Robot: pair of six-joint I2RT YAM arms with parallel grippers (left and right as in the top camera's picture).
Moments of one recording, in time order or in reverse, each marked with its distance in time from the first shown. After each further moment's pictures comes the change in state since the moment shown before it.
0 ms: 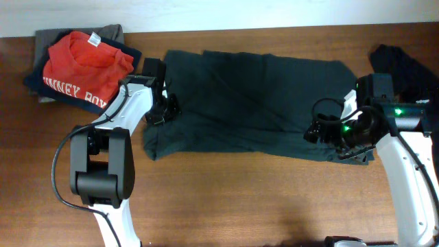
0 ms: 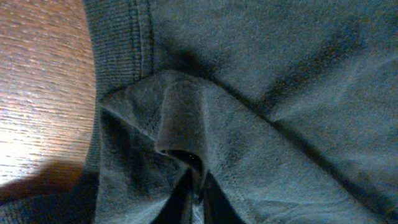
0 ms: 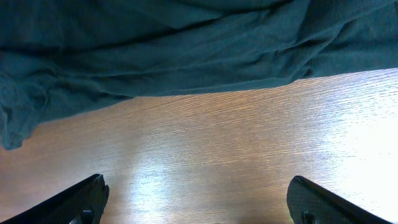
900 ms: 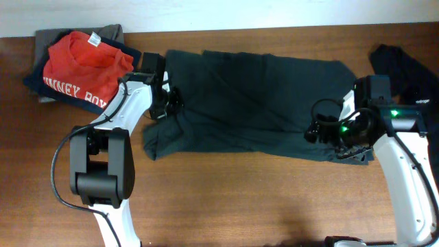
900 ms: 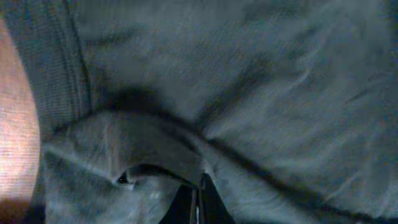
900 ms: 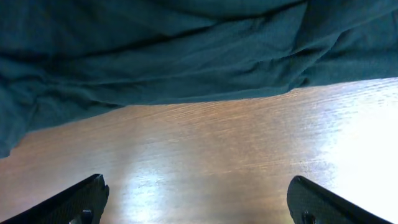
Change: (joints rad) left arm 0.000 0.000 0.035 0.062 0.101 -0.001; right arm 0.000 0.002 -0.053 0.067 0.019 -0.001
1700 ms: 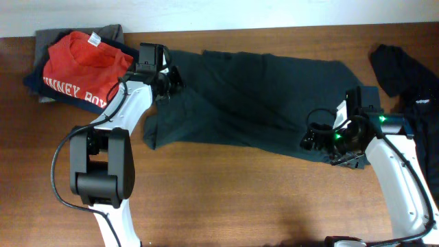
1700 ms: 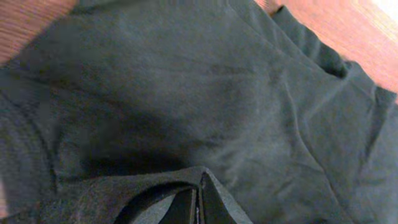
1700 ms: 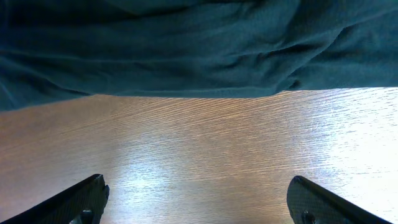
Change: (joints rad) left arm 0.000 0.000 0.002 0.327 -0.035 -0.093; right arm 0.000 0.006 -0.130 0.097 0.000 0.000
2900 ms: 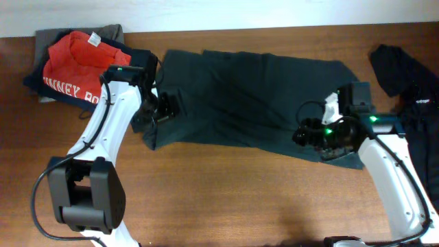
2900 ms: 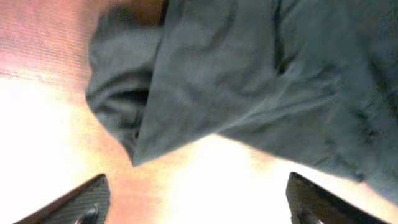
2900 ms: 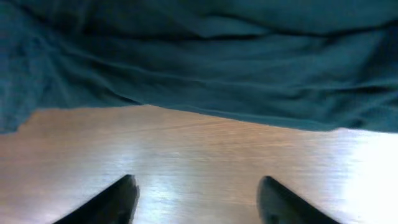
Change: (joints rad) left arm -0.006 -0.208 0.022 -0.748 -0.093 0.080; right arm 0.079 0.005 -0.002 0.120 -0.084 0.014
